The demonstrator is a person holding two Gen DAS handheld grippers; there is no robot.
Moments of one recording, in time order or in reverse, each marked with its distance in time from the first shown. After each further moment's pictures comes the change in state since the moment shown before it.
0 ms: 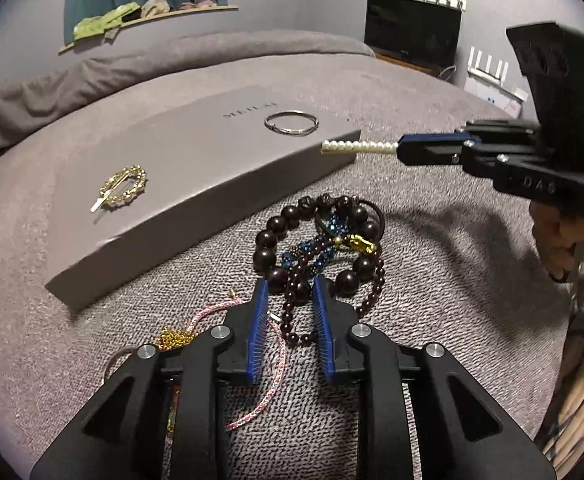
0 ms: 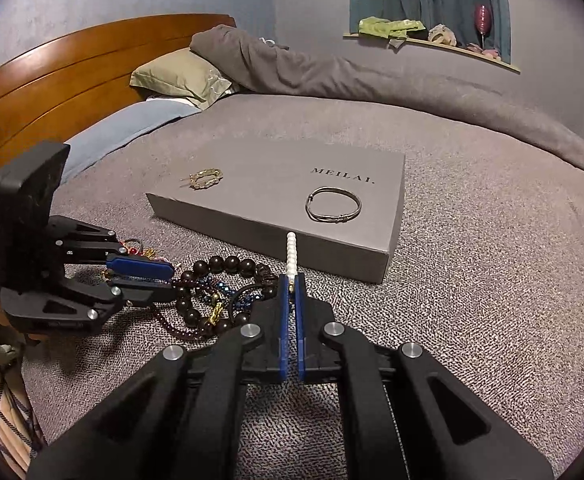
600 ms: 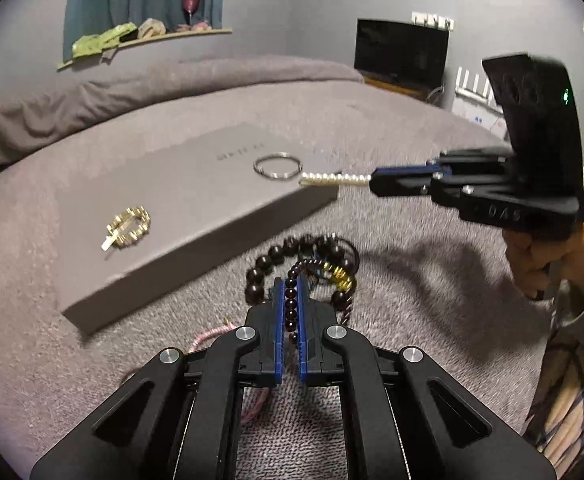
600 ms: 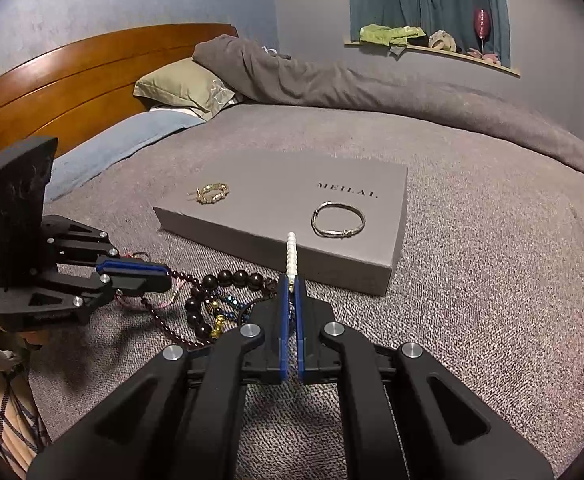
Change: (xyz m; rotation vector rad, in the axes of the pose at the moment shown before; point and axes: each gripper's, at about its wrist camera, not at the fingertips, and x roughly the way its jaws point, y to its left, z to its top) left arm -0.031 -0.003 0.012 0.000 -0.104 -0.031; right arm -0.005 0.004 0.006 0.008 -0.037 0.014
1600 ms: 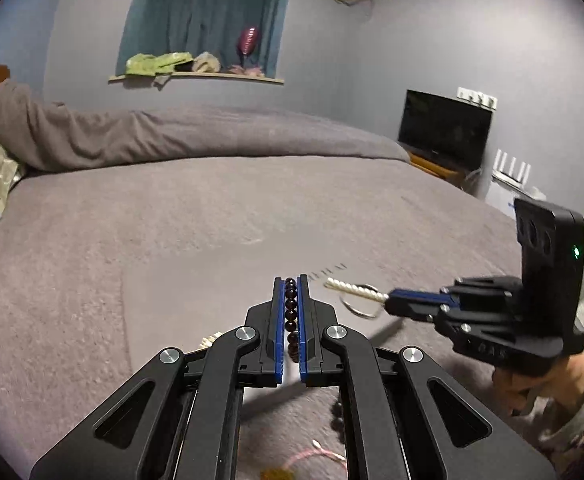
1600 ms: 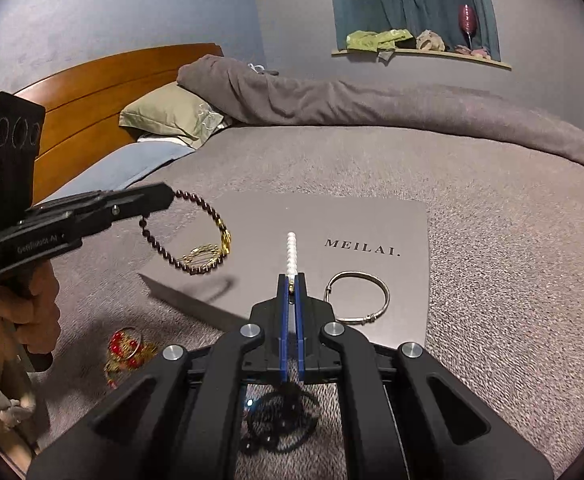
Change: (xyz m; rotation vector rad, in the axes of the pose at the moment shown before) left arm -0.014 0.079 0.073 -0.170 -0.201 0.080; right arm 0.050 -0.004 0.045 0.082 -0.048 0.001
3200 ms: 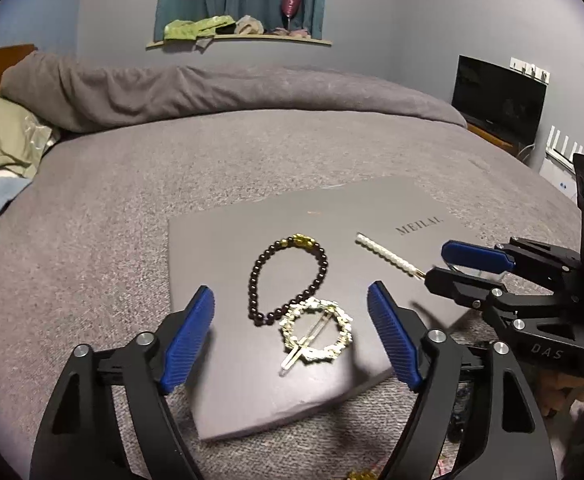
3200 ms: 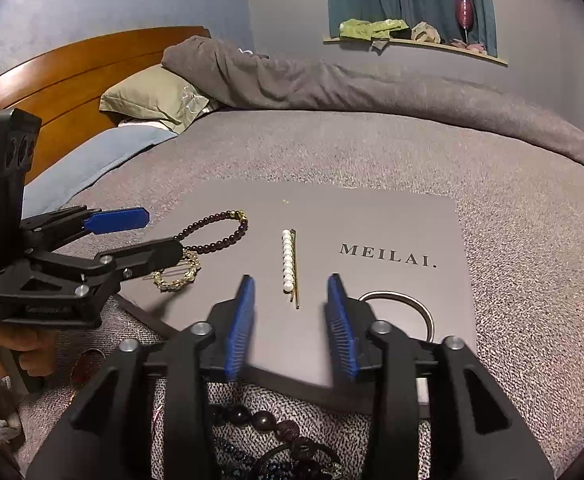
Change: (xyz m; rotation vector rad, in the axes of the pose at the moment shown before) left arm 0.041 0.034 -0.032 -0.019 0.141 0.175; right arm 0.060 0.014 0.008 -0.010 0.037 -0.058
